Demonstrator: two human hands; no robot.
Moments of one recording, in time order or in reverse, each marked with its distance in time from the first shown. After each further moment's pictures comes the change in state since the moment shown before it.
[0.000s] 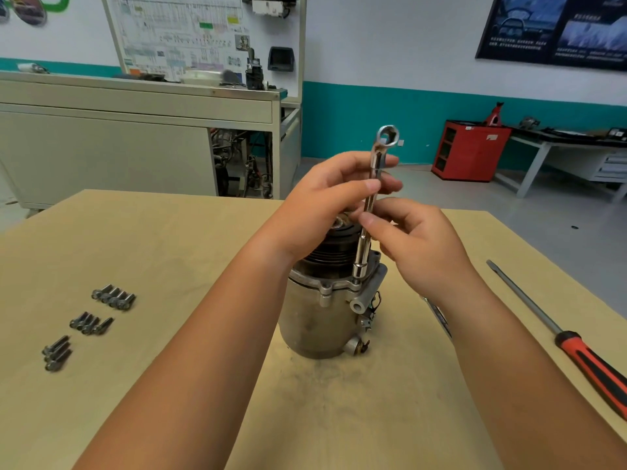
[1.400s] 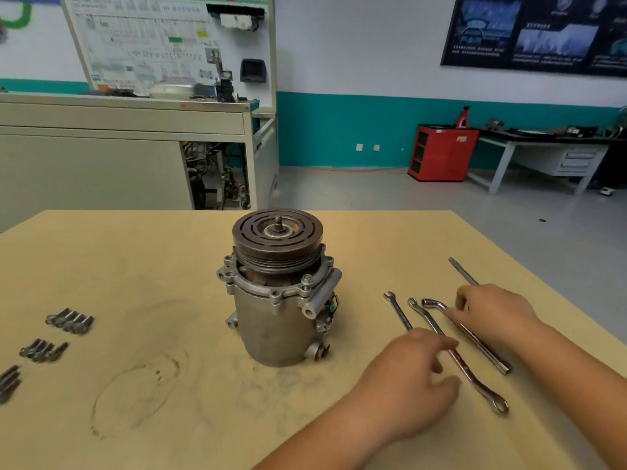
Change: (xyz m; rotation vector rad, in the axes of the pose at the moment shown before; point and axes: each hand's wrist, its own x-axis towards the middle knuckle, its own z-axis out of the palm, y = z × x) left_hand -0.070 -0.065 0.161 0.536 -0.232 -0.227; right_hand -0.057 0.139 -0.138 -1.255 -0.277 0.607
